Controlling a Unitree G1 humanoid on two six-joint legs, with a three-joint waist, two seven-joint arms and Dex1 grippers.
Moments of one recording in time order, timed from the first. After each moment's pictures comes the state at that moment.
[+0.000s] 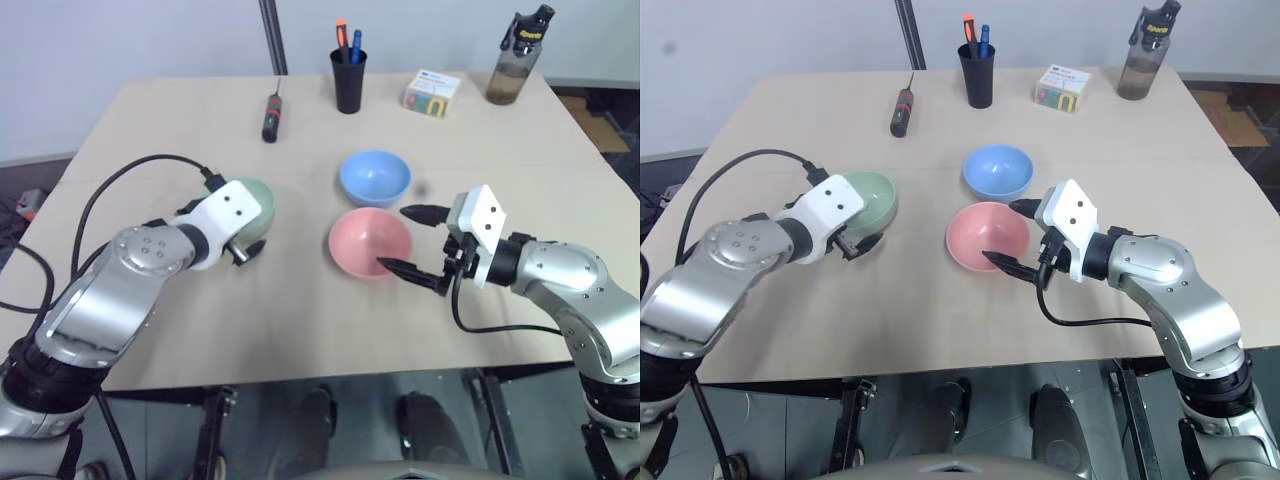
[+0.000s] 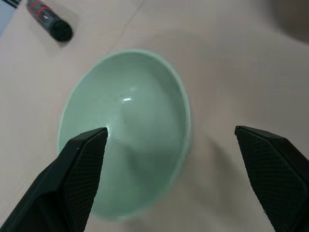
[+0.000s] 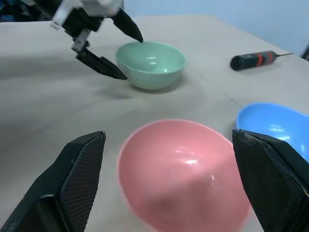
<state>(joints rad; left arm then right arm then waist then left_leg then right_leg) -0.47 1.02 -0.21 -0.45 -0.17 0.97 -0.50 -0.38 -0.56 0.06 -0.62 0.41 0.74 0.75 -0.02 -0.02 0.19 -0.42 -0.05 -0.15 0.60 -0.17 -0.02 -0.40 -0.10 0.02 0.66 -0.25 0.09</state>
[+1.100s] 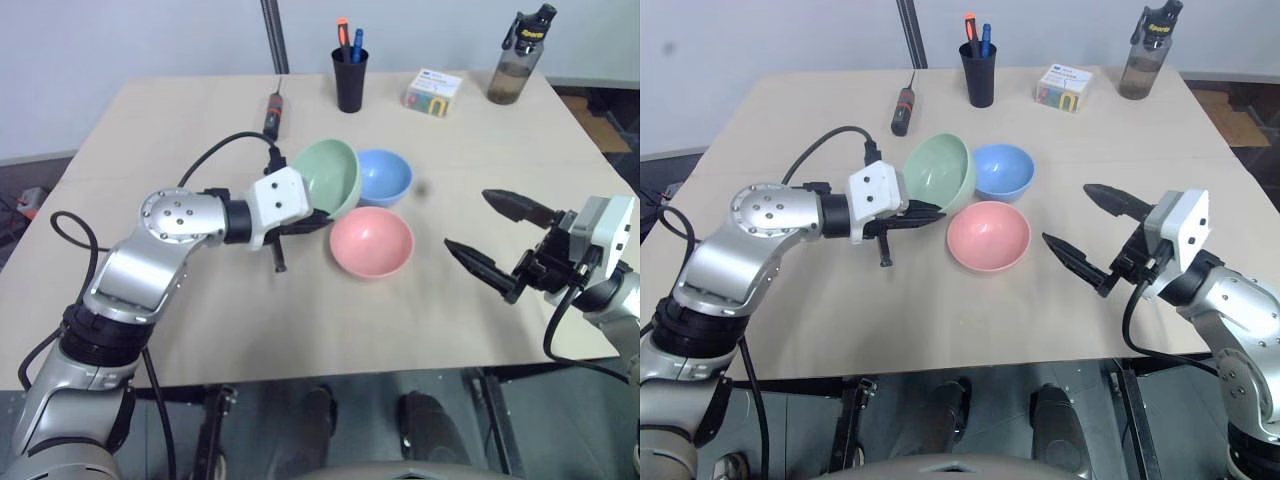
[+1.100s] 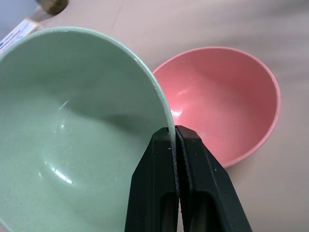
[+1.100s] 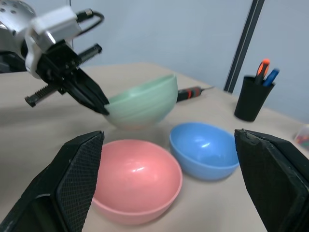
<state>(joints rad) -0.63 0.83 -0.21 -0.25 -0.24 0.42 -1.02 -0.06 -0.58 -0.32 -0.75 0.63 0.51 0.69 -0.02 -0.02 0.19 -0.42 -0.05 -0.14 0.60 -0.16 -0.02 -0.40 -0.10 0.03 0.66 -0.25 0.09</state>
